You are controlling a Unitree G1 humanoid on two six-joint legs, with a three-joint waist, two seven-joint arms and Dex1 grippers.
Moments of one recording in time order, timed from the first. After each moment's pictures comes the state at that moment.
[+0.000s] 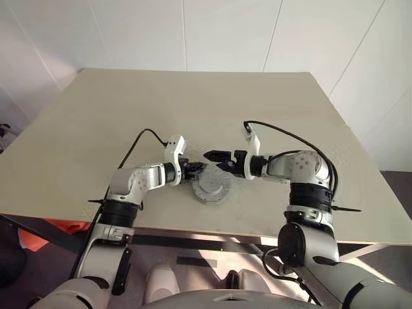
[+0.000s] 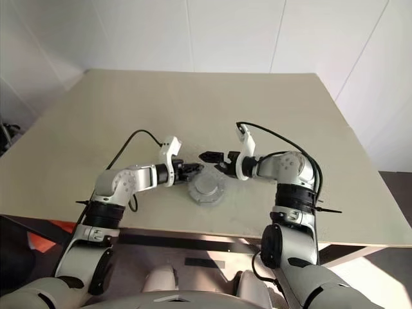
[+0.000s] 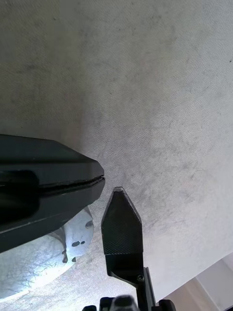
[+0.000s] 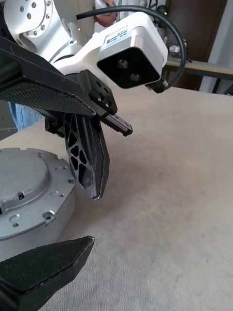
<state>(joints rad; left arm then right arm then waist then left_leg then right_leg) -0.54 0.18 0.00 0.17 -0.51 1.02 -0.55 -0.70 -0.08 -0.42 0.23 0.55 1.52 0.38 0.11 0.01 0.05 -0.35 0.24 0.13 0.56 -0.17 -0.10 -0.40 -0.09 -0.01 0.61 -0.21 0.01</state>
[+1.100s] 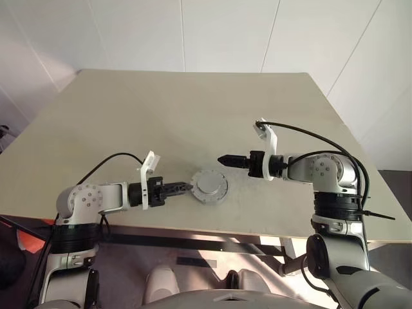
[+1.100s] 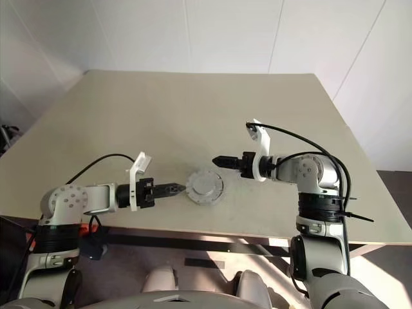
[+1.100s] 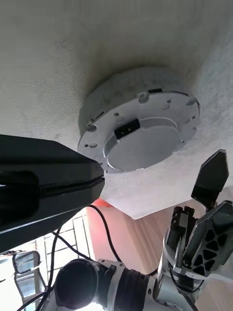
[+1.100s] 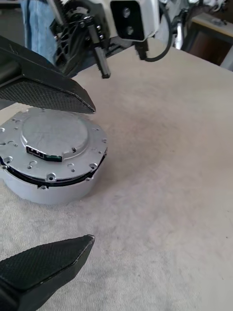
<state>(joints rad) -0.33 0.39 0.22 -0.06 -0.96 1.44 -0.65 -0.57 -0.33 -0.17 -0.03 0.62 1.43 0.52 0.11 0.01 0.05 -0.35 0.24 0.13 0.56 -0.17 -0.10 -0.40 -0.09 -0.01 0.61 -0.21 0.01</state>
